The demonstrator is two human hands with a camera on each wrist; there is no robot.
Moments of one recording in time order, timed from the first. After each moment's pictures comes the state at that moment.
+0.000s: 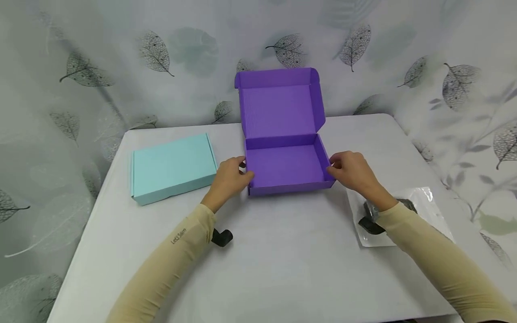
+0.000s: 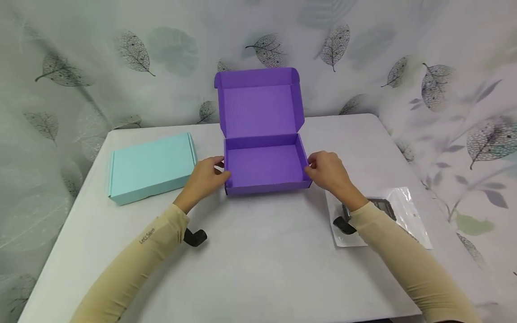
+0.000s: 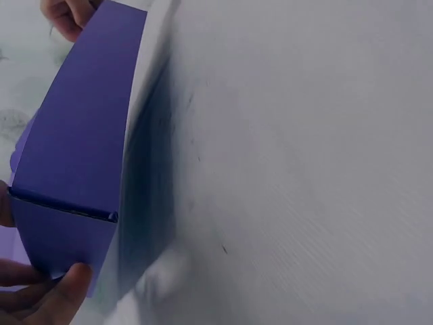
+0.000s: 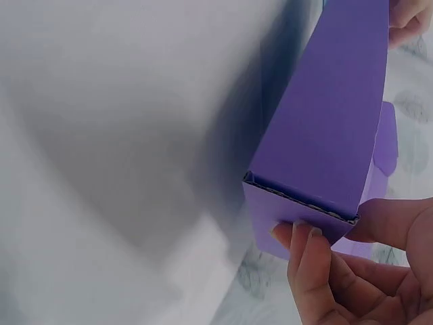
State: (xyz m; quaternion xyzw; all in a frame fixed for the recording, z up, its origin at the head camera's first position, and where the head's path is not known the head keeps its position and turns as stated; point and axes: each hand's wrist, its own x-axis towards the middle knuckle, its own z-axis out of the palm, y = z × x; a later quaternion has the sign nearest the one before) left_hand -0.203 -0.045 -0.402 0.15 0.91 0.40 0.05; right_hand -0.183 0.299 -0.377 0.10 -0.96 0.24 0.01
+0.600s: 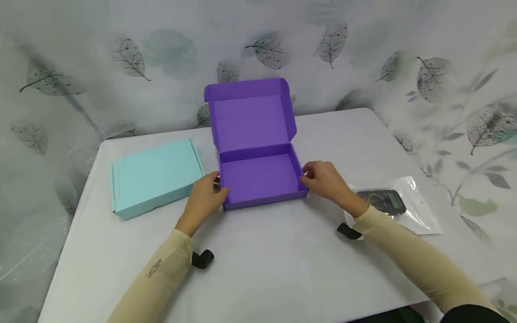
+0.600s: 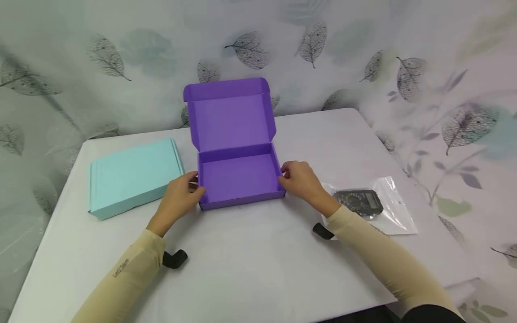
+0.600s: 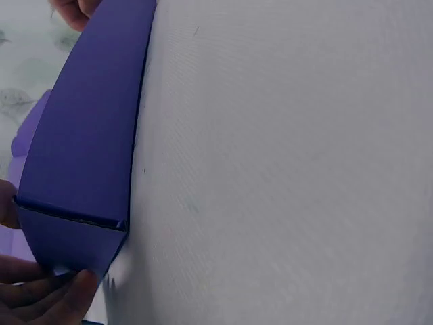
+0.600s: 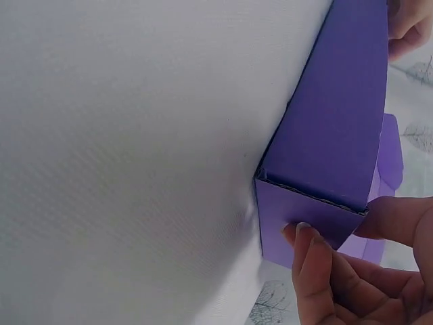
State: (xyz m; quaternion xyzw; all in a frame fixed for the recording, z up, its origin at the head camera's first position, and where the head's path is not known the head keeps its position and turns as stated) left_hand -0.180 -0.081 -0.425 0.14 0.91 0.39 0.04; right_hand -0.173 0.266 -0.406 0.09 -0.95 0.29 -0.02
